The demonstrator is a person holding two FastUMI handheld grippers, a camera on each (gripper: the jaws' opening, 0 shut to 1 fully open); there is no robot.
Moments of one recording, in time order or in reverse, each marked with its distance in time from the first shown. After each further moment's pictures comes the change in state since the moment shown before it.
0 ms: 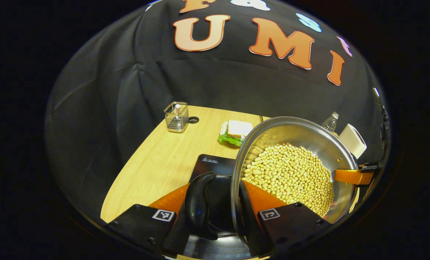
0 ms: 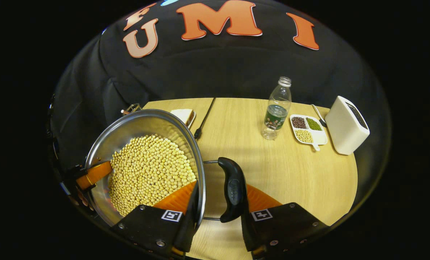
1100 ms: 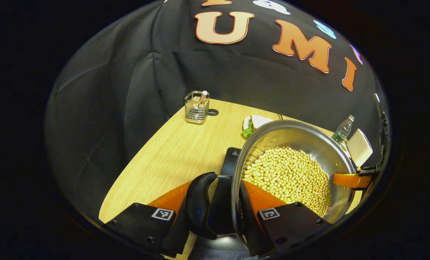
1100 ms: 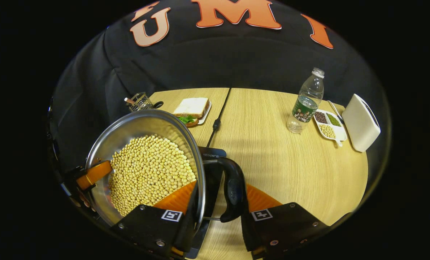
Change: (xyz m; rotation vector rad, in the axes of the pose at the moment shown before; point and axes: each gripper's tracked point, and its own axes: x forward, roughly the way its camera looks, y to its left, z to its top) left arm 0.001 -0.005 -0.001 -0.053 0.010 0.016; right arm -0.017 -0.025 0.025 -0.008 0.051 0.011
